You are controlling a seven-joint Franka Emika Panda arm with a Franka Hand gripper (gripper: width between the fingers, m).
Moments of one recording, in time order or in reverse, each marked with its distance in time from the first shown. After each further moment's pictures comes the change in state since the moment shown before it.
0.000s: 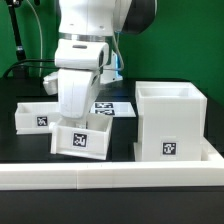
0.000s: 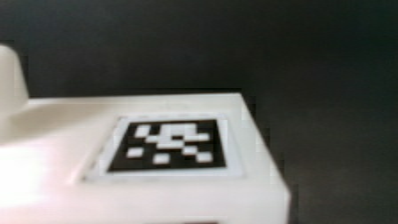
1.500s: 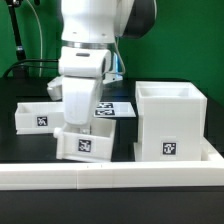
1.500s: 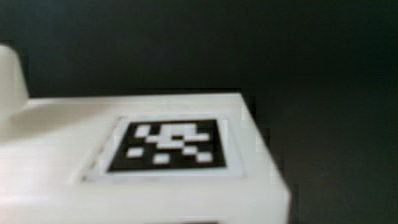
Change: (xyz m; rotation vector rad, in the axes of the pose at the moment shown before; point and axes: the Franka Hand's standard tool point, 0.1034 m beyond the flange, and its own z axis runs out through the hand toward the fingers) arm 0.014 -0.014 0.012 0.037 0.012 -0.041
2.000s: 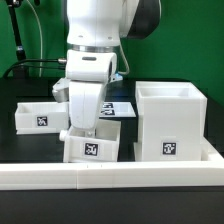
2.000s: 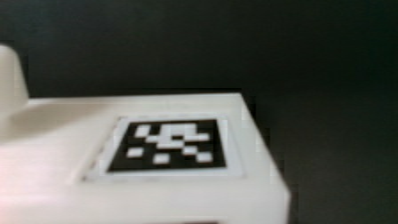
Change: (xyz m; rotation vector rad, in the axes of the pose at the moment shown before) arm 0.003 0.001 0.001 -0.001 0.003 0.002
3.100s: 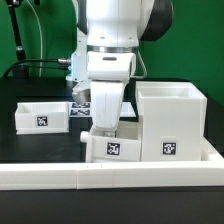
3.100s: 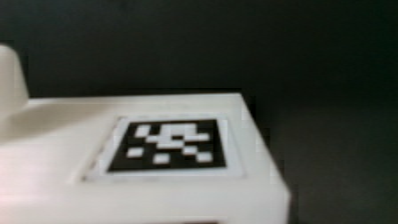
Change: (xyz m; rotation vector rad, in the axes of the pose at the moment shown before) arm 0.037 -0.002 0.001 -0.028 0.027 0.011
